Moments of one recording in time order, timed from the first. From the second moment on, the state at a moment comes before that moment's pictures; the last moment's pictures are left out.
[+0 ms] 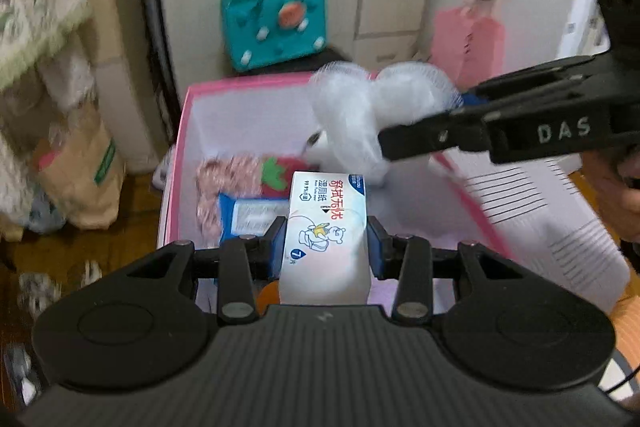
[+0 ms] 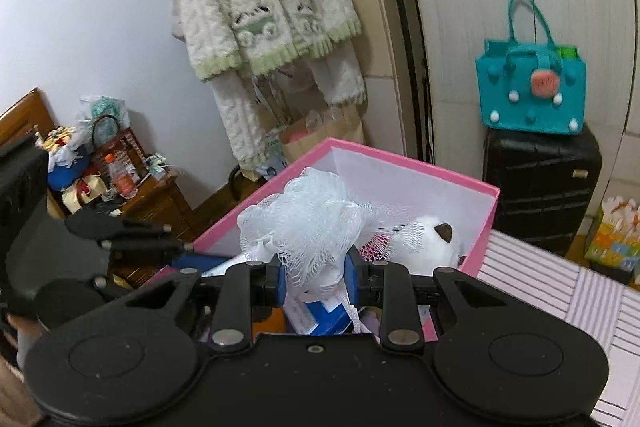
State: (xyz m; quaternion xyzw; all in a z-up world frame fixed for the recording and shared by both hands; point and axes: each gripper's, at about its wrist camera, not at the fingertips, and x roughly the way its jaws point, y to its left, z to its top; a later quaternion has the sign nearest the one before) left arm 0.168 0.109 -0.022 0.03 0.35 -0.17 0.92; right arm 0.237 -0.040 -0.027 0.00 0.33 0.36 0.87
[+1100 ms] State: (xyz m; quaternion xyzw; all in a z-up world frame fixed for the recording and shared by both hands) left arm 0.177 0.127 -0.039 -0.04 0.40 -0.14 0.91; right arm 0.229 -0.055 -0.038 0.00 0.36 0.29 0.89
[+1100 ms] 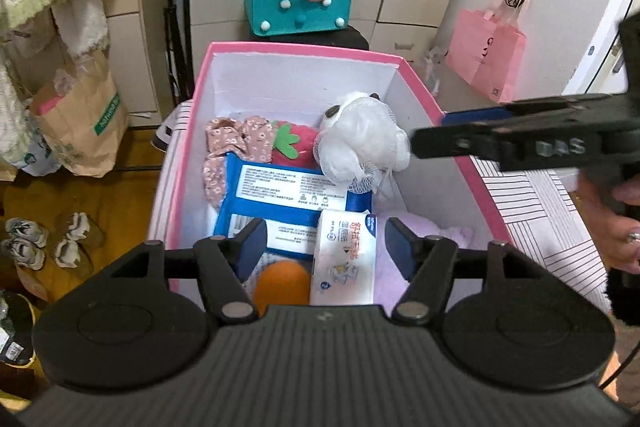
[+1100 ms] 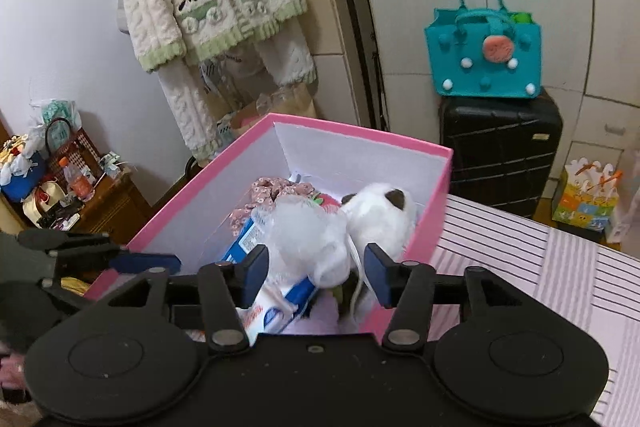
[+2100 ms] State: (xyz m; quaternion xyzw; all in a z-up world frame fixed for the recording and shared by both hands) left arm 0.092 0.080 0.032 0.06 0.38 -0.09 0.92; right arm 0.092 -0.137 0.016 -0.04 0.34 0.18 0.92
